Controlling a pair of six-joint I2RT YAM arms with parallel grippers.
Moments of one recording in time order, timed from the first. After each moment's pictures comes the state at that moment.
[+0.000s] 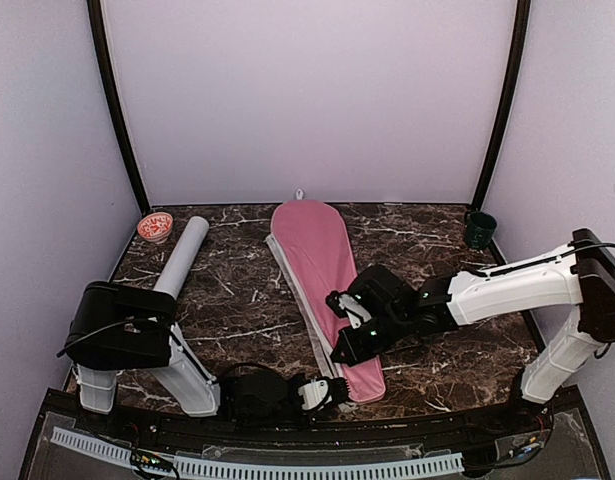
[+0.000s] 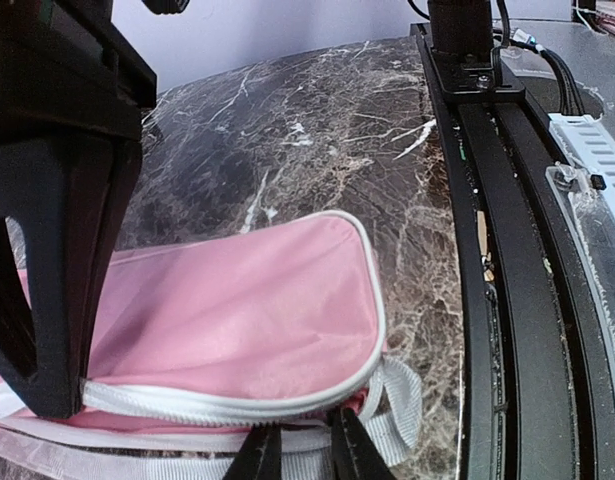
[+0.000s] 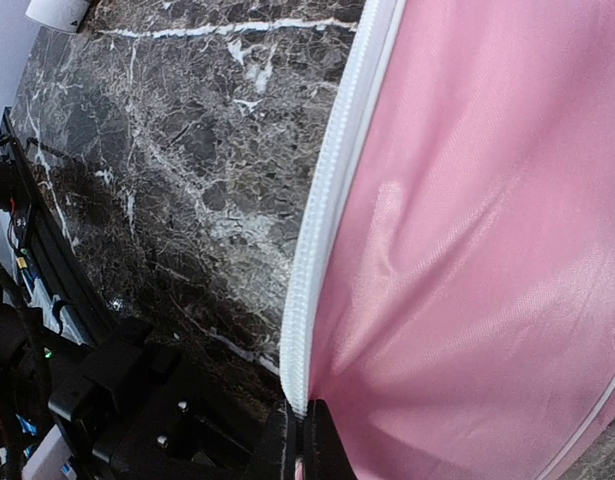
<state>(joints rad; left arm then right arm) -1.42 2.06 0.63 1.09 -0.21 0.22 1.08 1.58 0.90 -0.29 -0.21 0.62</state>
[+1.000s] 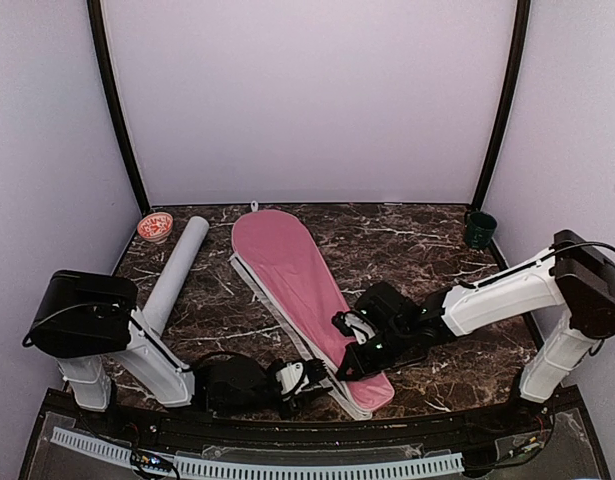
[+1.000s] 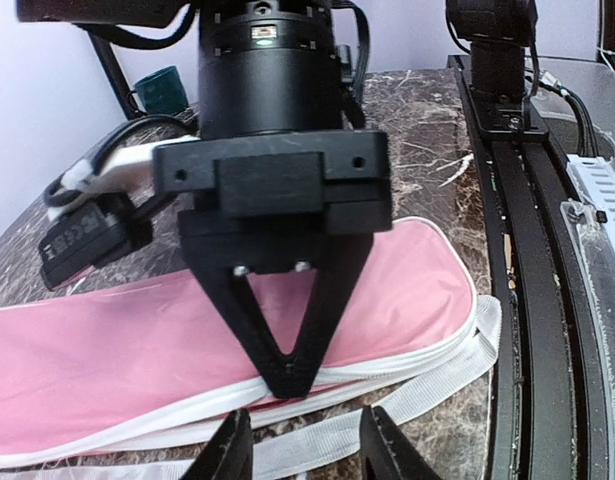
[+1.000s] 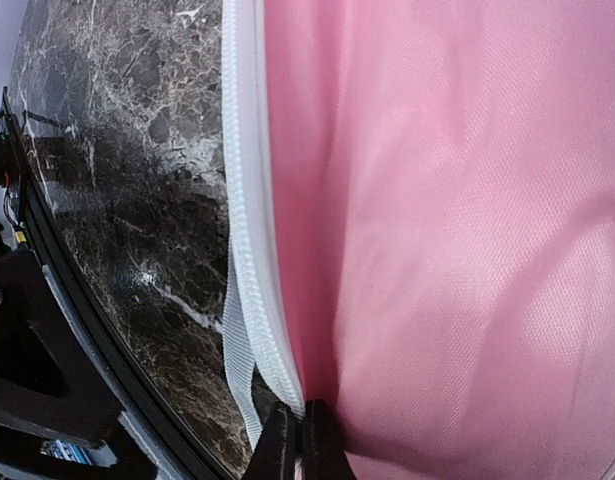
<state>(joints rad) -1.38 1.88 0.51 1.08 -0.21 0.19 1.04 1.63 0.76 -0.16 -0.34 0.66</state>
